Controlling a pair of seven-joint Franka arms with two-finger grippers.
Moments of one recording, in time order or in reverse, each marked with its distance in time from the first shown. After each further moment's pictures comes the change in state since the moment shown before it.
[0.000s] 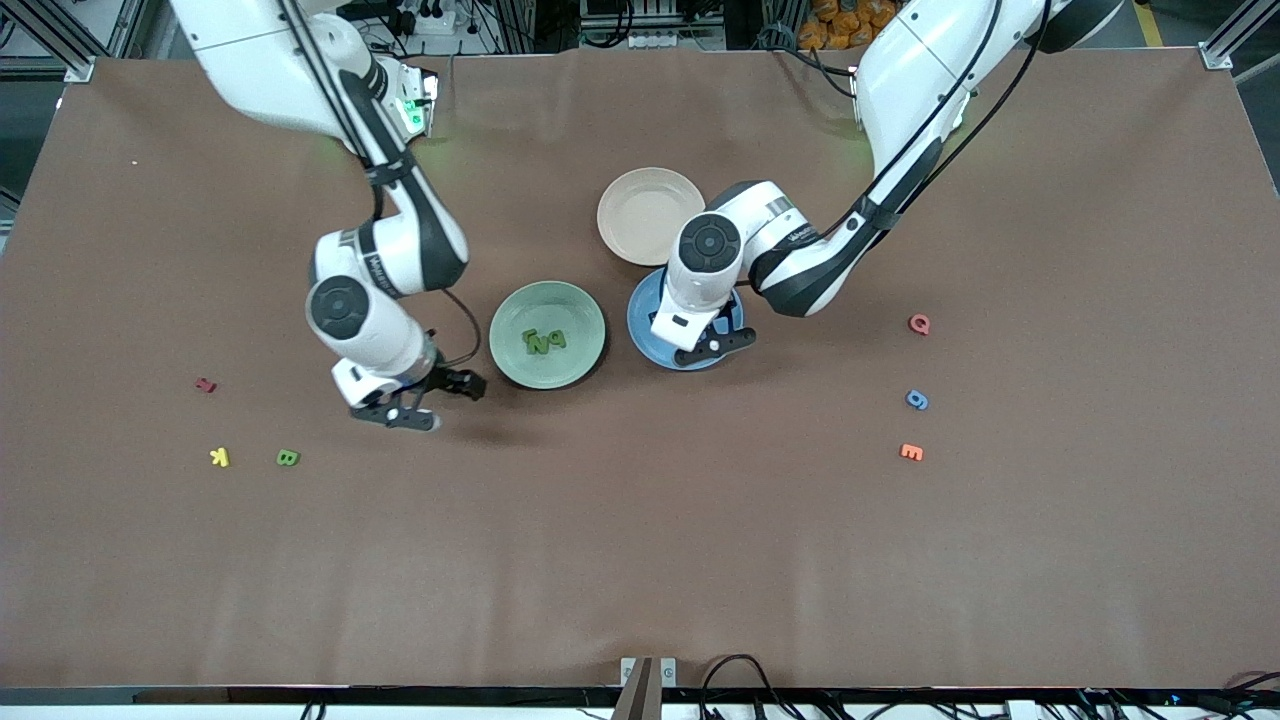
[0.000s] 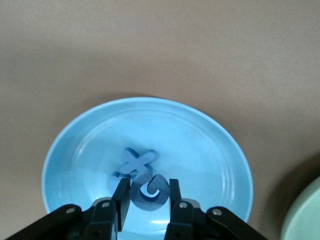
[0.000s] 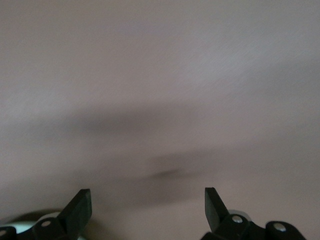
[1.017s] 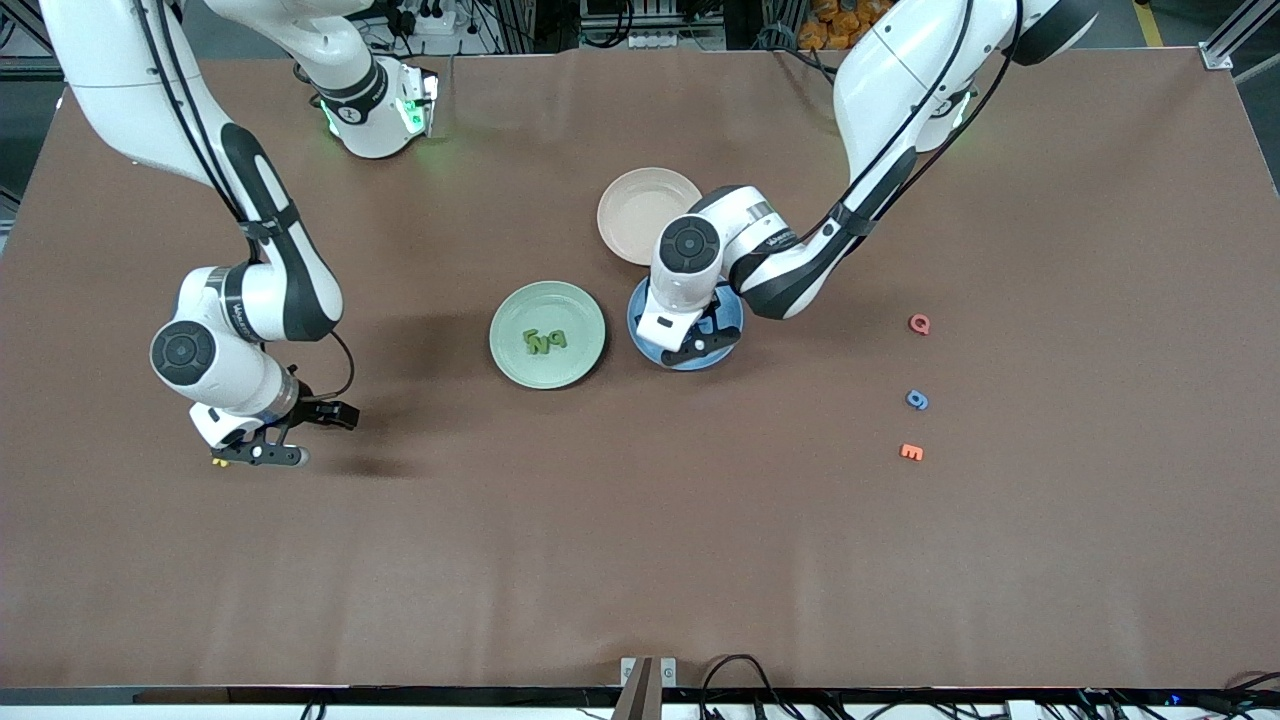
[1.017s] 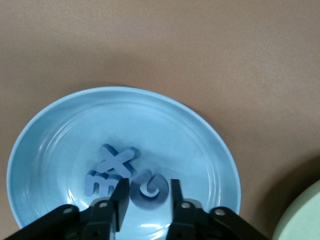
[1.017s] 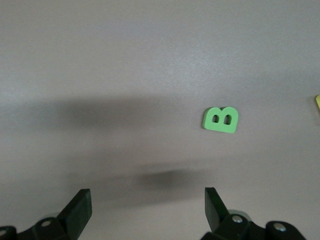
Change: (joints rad) left arm -0.072 0.043 0.046 0.041 0.000 0.023 -0.059; right arm -0.372 0.056 0.073 0.039 -0.194 0.003 -0.256
